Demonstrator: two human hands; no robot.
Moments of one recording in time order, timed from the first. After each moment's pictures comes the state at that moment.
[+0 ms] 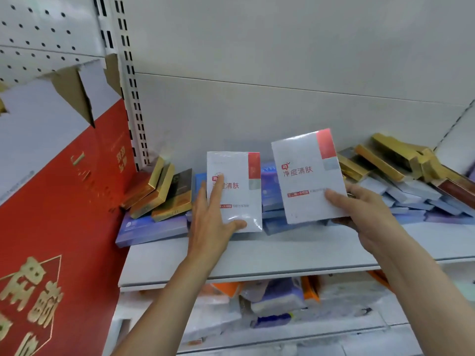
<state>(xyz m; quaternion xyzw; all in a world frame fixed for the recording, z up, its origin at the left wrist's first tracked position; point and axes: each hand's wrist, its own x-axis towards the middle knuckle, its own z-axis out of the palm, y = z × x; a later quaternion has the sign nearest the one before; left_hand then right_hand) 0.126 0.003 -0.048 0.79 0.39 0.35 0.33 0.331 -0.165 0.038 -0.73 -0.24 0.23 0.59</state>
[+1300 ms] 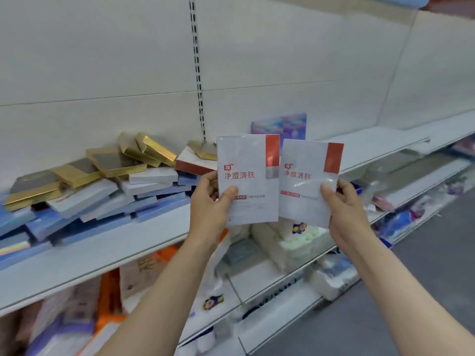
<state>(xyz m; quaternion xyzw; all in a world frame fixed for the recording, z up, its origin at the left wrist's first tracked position) 0.542 -0.420 0.013 0.67 0.15 0.36 0.63 0.675 -0.619 -0.008 -0.59 -0.12 0.05 0.80</state>
